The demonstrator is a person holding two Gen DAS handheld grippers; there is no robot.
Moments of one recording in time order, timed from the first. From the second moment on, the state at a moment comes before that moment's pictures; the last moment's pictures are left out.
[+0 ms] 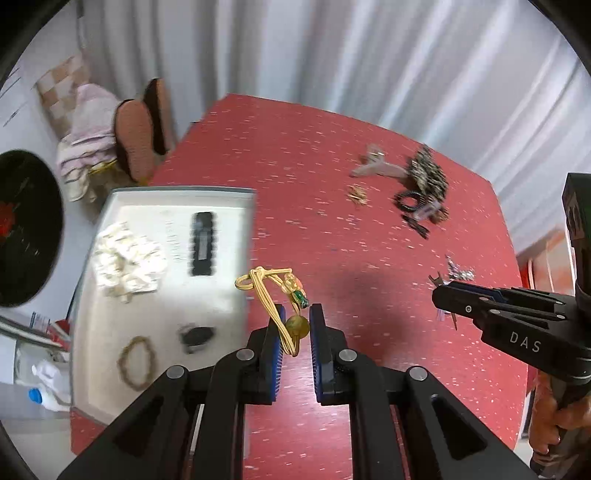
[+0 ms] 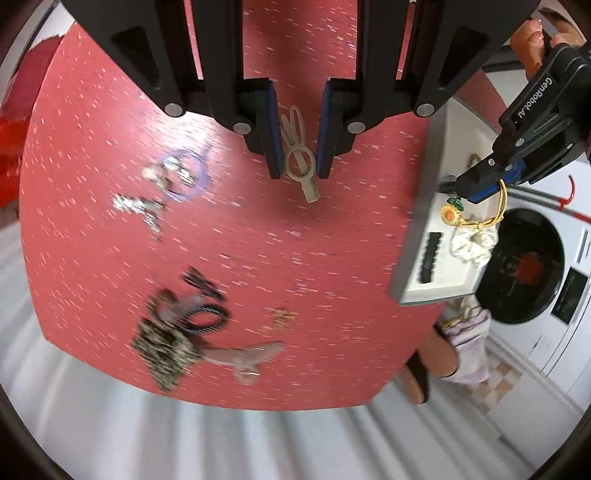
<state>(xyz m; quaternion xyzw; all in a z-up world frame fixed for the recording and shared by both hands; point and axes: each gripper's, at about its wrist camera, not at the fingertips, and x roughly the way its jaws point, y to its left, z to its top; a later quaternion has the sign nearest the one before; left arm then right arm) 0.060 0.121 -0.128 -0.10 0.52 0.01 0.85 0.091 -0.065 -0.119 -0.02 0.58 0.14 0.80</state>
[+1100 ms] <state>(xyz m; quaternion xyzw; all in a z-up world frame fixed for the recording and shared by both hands) 0.022 0.274 -0.207 -0.17 0.55 0.15 0.81 0.119 0.143 -0.185 -0.10 0.61 0.26 0.74</state>
